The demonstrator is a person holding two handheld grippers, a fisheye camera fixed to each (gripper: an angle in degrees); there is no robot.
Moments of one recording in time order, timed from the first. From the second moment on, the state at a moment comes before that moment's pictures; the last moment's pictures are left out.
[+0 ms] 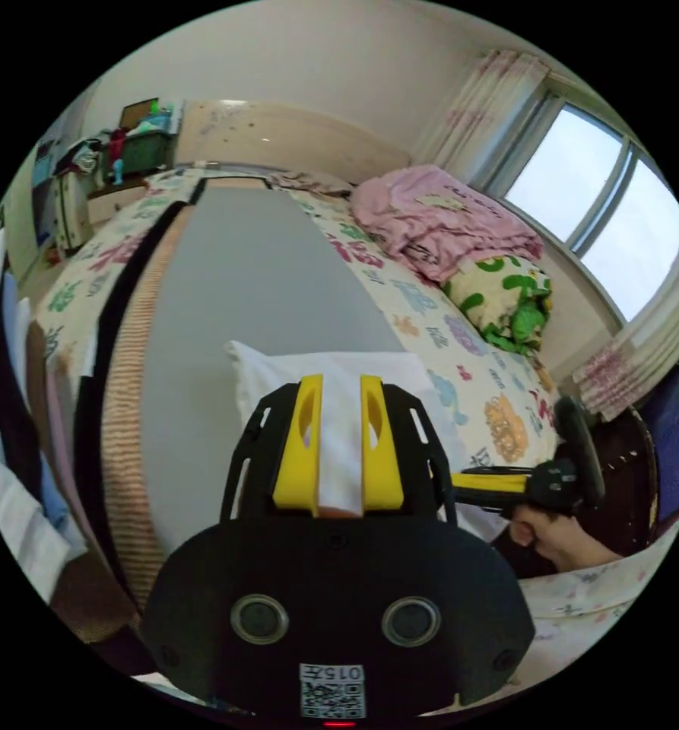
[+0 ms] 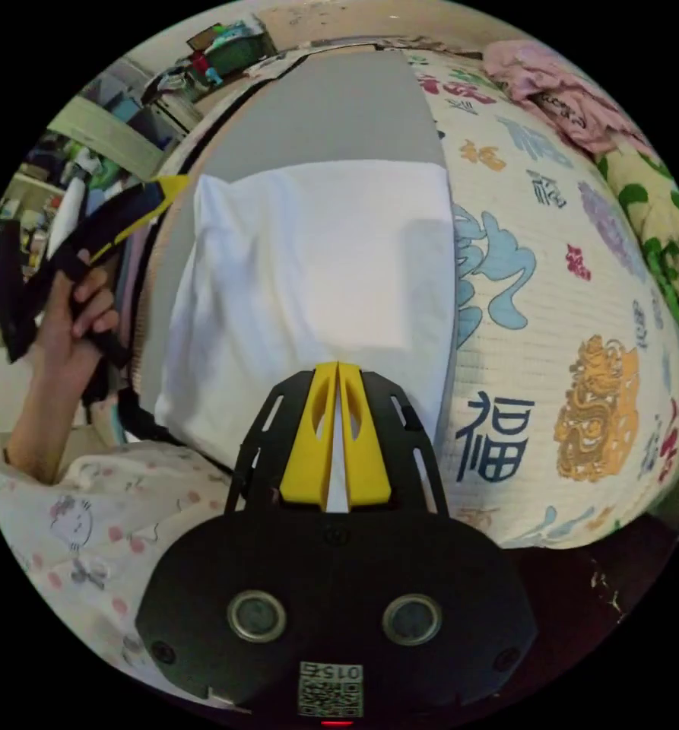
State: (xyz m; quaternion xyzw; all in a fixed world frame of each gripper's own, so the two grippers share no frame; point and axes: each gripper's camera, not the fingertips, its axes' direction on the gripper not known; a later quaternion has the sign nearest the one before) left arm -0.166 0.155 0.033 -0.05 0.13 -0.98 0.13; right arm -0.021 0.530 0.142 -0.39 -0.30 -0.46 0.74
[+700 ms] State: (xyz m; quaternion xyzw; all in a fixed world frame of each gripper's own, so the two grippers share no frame) left arm -0.018 0.045 0.155 -0.03 0.23 -0.97 0.07; right arm -0.164 0.455 0.178 -0.39 -0.32 -0.35 0.79
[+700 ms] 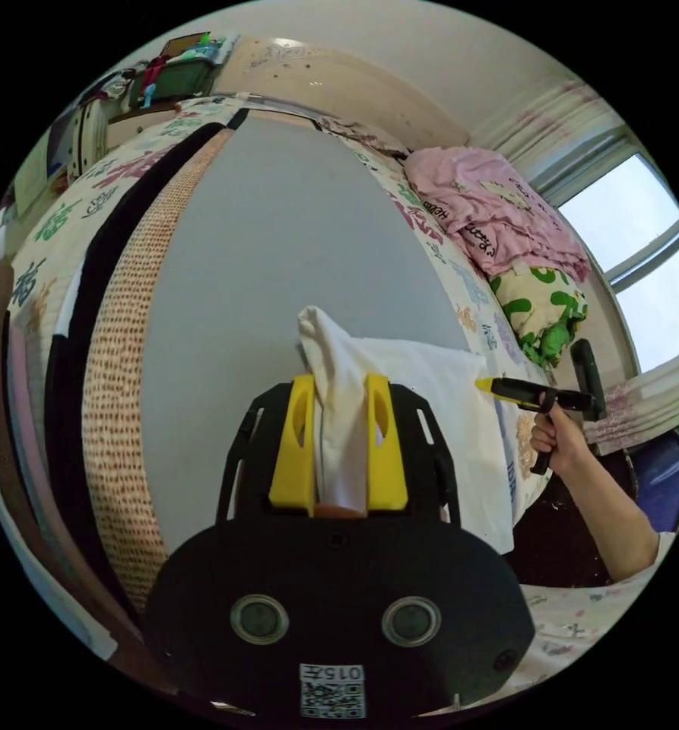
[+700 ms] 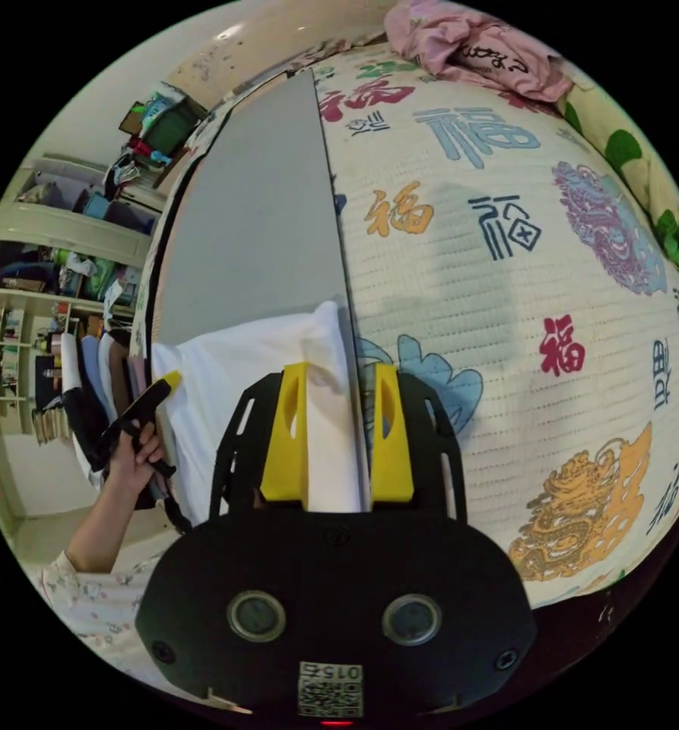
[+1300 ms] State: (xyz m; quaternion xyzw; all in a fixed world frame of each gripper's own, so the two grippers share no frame) left arm 0.052 -0.111 -0.001 0.09 0.07 -0.99 0.08; right arm -0.026 0.503 0.143 -0.28 -0.54 -0.29 0.74
